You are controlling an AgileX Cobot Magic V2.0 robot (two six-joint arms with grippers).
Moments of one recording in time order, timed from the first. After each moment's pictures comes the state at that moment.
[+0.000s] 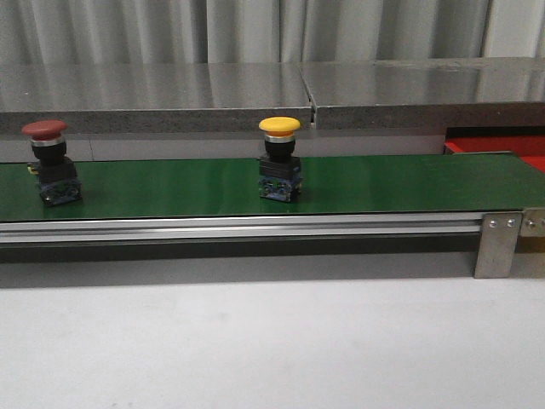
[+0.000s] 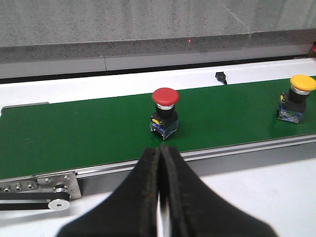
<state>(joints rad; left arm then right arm) -0.06 0.38 -0.52 -0.27 0.58 0.24 0.17 0.86 -0.82 -0.18 0.53 0.13</state>
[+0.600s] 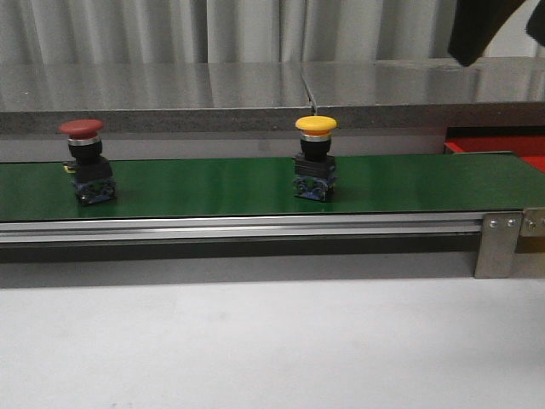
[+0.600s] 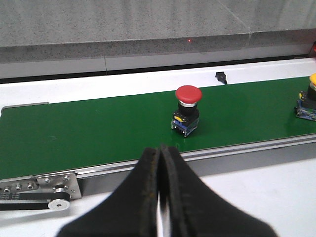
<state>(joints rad) -0.06 0.38 -0.52 -0.27 0.58 0.24 0.33 1.40 -1.27 -0.08 0.94 0.01</state>
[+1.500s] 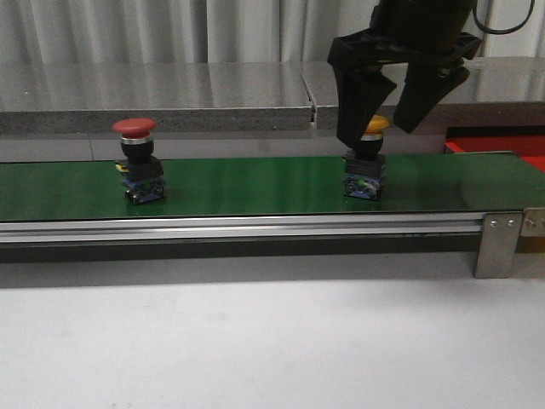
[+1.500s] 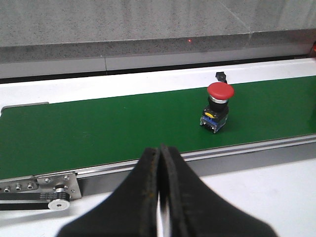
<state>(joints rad) -0.06 0.38 -0.52 -0.27 0.58 0.24 0.34 1.79 -1.51 0.12 0.92 -0.22</state>
